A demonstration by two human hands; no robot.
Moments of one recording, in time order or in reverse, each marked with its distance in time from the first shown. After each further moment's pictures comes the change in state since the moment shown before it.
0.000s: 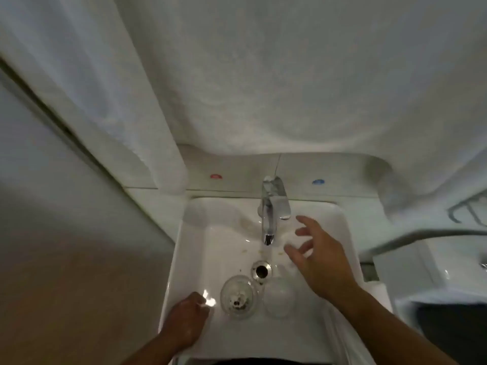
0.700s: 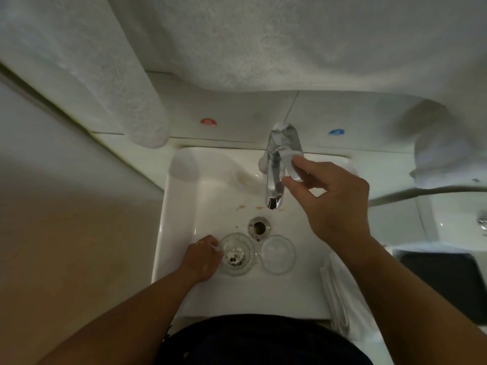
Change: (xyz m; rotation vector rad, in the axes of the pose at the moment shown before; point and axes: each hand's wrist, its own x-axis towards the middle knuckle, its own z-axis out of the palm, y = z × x) left_hand 0.058 0.020 0.029 -0.014 -0.112 -0.012; right_hand 0.037 -0.034 0.003 -0.022 0.219 -0.162
